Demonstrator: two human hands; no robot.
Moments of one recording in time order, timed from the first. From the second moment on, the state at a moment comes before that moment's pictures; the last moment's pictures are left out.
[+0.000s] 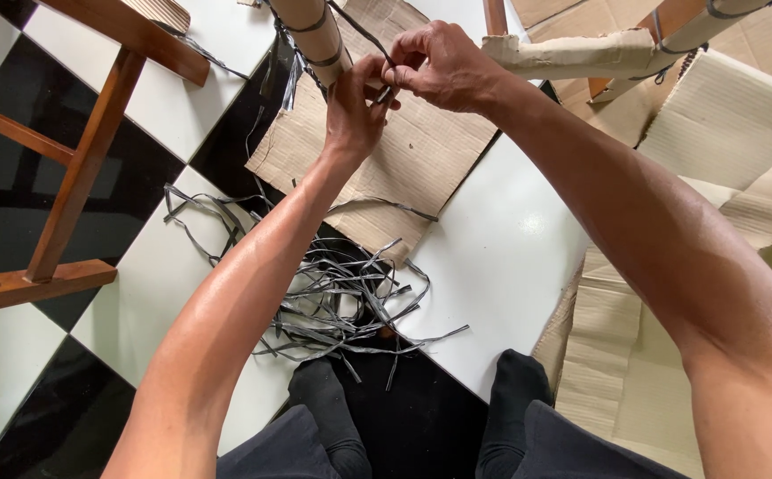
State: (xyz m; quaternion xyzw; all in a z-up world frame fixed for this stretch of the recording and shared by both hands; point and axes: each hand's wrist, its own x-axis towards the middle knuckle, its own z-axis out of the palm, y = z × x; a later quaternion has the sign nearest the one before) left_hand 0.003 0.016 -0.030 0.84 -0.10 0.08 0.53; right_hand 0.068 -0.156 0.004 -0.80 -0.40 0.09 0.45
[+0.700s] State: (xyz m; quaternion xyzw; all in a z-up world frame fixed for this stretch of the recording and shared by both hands) left_hand 0.007 0.028 -0.026 0.77 0.04 -0.16 0.61; right_hand 0.060 -0.158 -0.037 -0.83 -0.49 -0.27 0.08
